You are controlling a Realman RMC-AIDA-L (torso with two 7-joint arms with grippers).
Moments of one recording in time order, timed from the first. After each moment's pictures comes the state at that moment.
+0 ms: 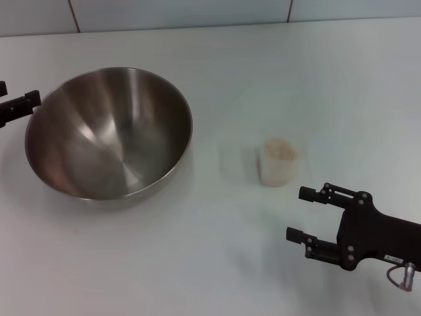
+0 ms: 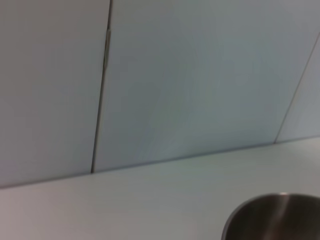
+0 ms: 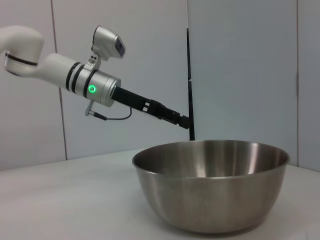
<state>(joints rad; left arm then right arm) -0.26 -2.07 0.86 1.09 1.90 1.18 -1.81 0.27 2.08 -0.65 -0.33 -1.87 -1.66 0.66</state>
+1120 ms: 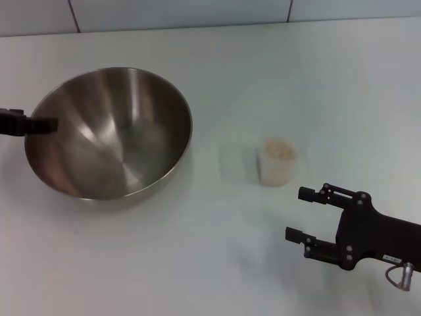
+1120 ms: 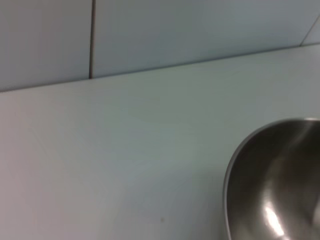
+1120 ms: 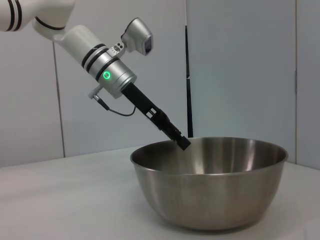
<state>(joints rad) -0.44 -2.07 0.89 1.22 2.42 1.32 -2.27 0.27 2.08 -0.65 -0.33 -1.87 -1.65 0.66</state>
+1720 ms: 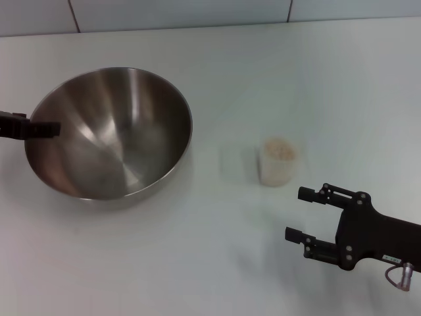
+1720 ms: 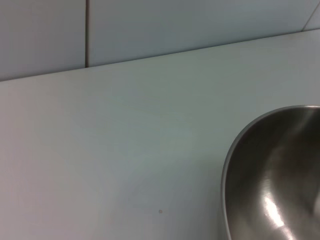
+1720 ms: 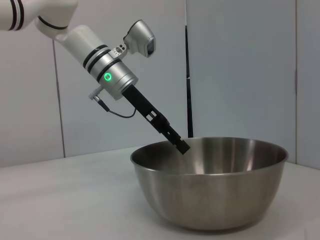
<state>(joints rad) -0.45 -2.07 0.91 1.21 2.44 1.32 -2.28 0.27 2.08 -0.65 -0.33 -1.87 -1.65 0.66</state>
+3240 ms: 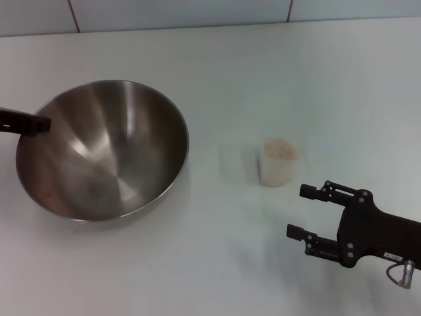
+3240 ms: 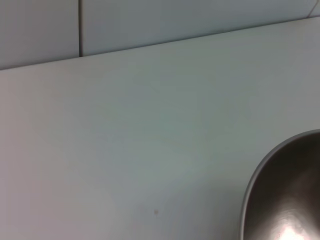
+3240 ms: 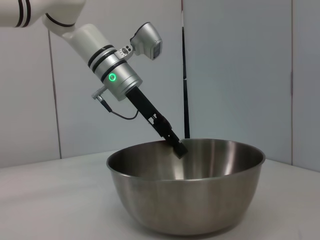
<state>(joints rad) -0.51 -2.07 0.91 1.17 2.52 1.33 -2.34 0.28 2.08 -0.64 -0.33 -1.87 -1.65 0.66</state>
